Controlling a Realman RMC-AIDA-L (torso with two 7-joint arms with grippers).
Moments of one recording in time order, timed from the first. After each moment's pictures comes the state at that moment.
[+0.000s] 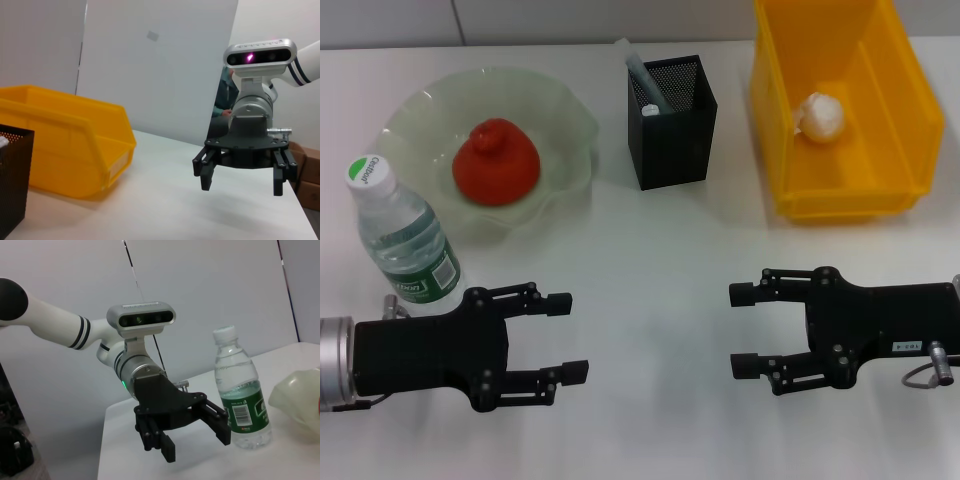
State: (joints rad) left arm -0.40 -2.06 0.71 0.50 2.04 1.76 -1.04; right arm 0.51 2.03 -0.82 -0.41 -1.96 -1.74 1.12
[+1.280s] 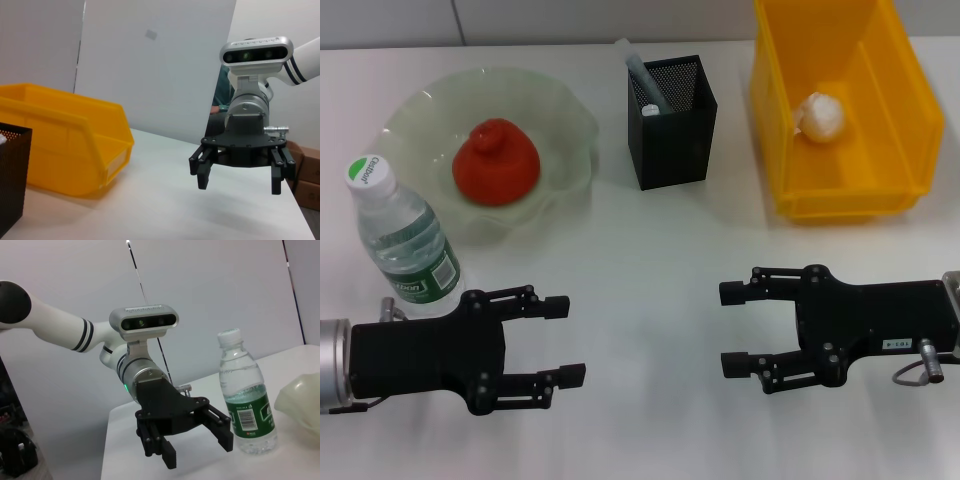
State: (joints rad) left arm -0.40 -2.05 0.71 0.50 2.04 1.76 -1.04; right arm 0.53 2.04 -0.82 -0.40 -1.96 -1.74 1.12
